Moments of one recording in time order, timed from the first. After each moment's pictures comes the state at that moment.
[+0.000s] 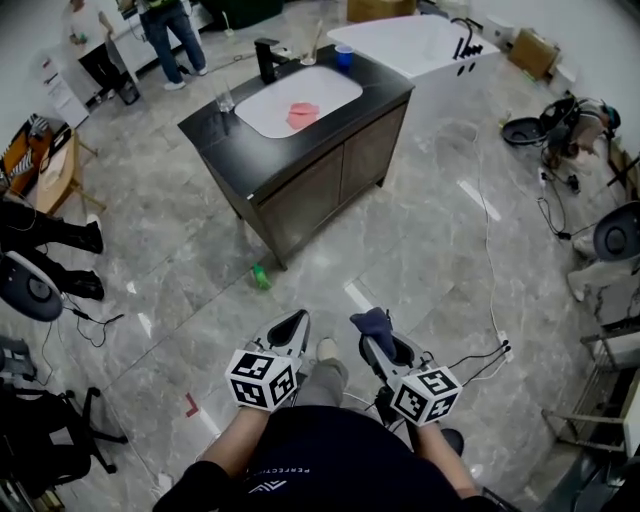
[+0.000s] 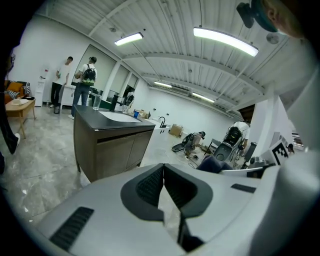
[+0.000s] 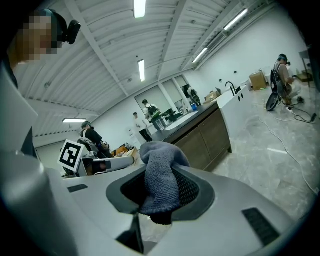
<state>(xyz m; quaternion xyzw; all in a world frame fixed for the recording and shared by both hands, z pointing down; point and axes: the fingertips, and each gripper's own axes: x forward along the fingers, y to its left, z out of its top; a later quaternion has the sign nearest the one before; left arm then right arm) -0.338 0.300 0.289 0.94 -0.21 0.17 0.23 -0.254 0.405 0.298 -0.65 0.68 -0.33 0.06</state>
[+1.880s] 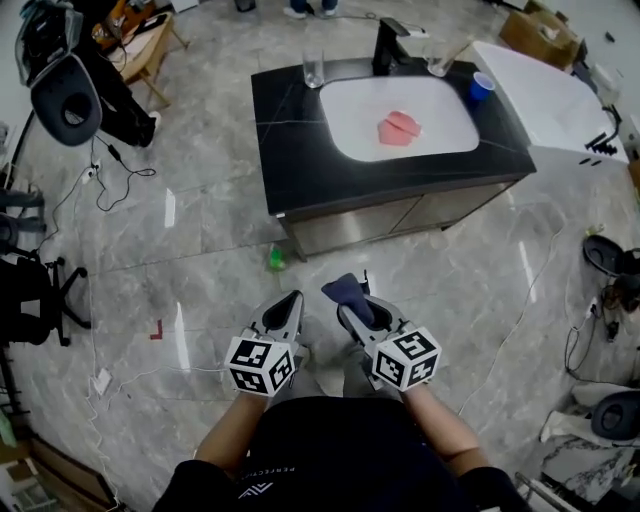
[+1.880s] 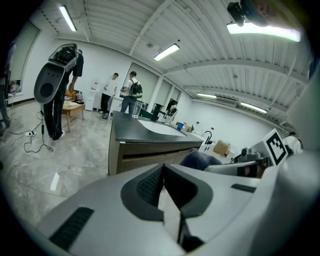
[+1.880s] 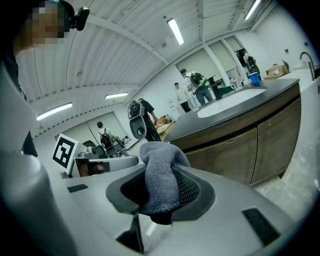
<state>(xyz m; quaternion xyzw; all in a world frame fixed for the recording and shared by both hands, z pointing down) -0.265 0.113 0.328 0.84 -0.47 0.11 0.26 -0.175 0.132 0.338 -0.38 0.86 -0.32 -0.07</state>
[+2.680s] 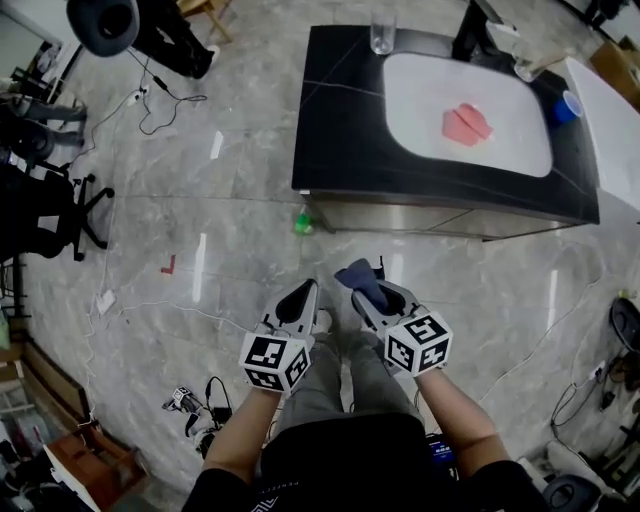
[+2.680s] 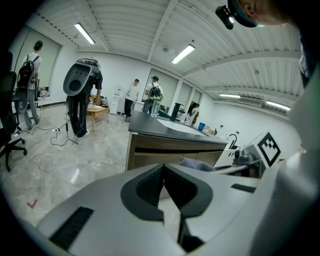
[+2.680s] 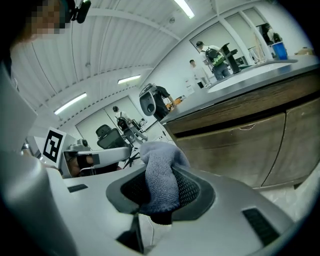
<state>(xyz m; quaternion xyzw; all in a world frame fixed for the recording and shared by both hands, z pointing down) -0.250 0.095 0.372 0.76 -0.59 0.11 0.27 -0.165 0.086 0.410 -0.24 0.90 -0.34 -0.15</state>
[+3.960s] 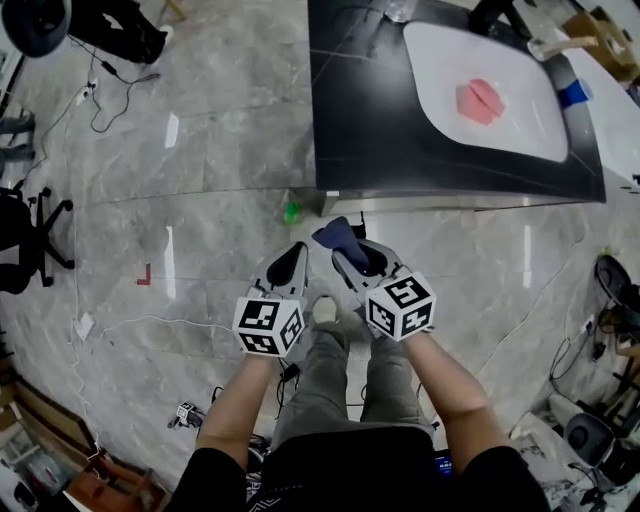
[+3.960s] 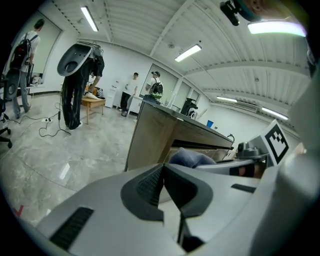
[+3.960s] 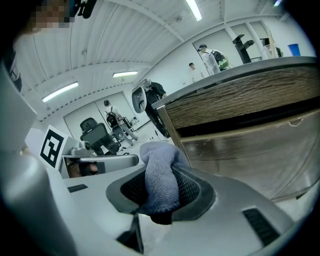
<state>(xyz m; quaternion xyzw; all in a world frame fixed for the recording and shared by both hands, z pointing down) -0.358 0.023 0.461 0.78 -0.55 0.09 0.29 -0.290 0.019 0.471 -0.30 0.89 -0.30 -0.17</state>
